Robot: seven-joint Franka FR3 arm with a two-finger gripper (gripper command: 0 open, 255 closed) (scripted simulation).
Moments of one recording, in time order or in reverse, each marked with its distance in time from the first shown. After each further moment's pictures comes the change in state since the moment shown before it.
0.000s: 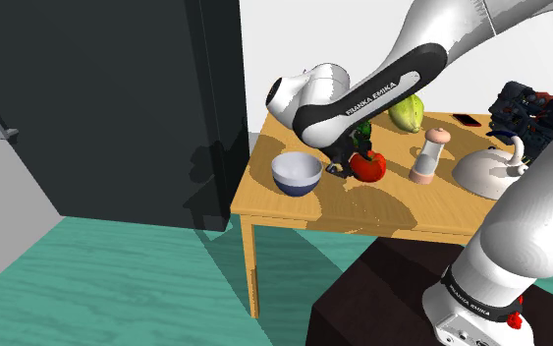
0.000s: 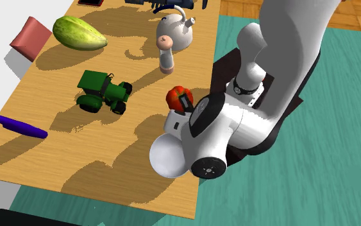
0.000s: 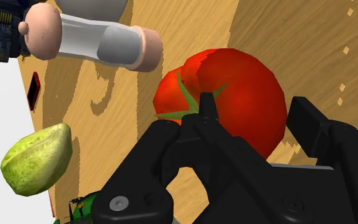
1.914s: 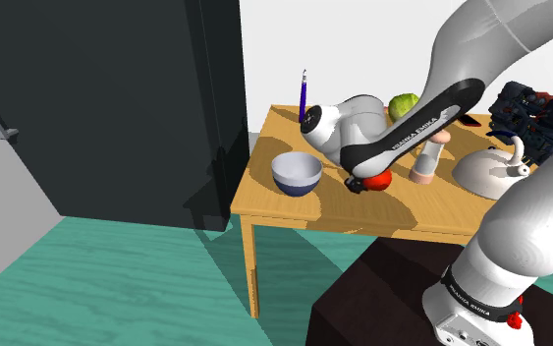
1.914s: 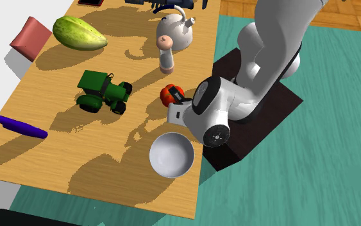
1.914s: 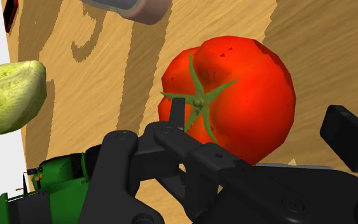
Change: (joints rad) arm -0.039 -0.109 -0.082 -0.303 -0.235 0.375 -0.140
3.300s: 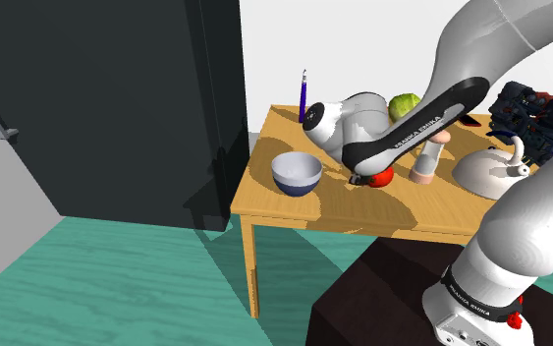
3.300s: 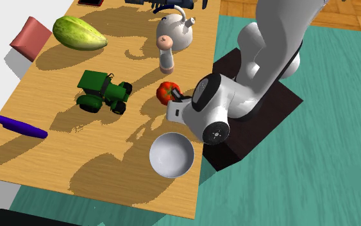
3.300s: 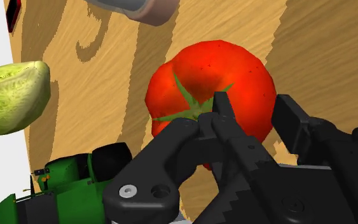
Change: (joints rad) arm -0.005 -0.022 -0.008 -0.005 -0.004 -0.001 -0.018
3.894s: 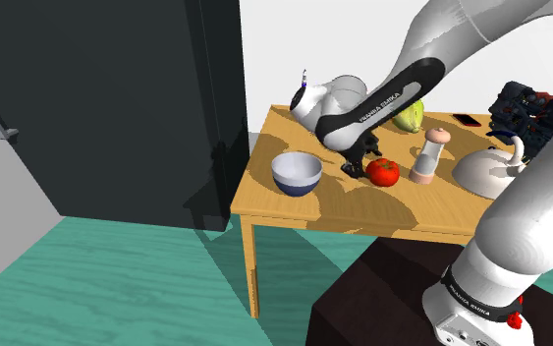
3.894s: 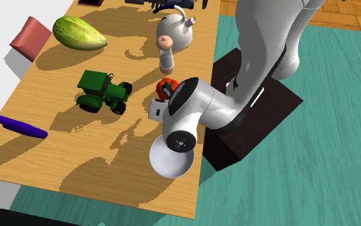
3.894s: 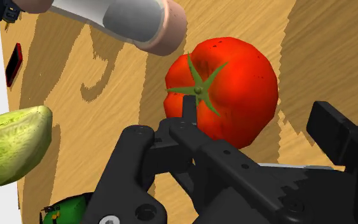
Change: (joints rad) arm -0.041 0.153 -0.013 0.228 0.110 -0.220 -0.040
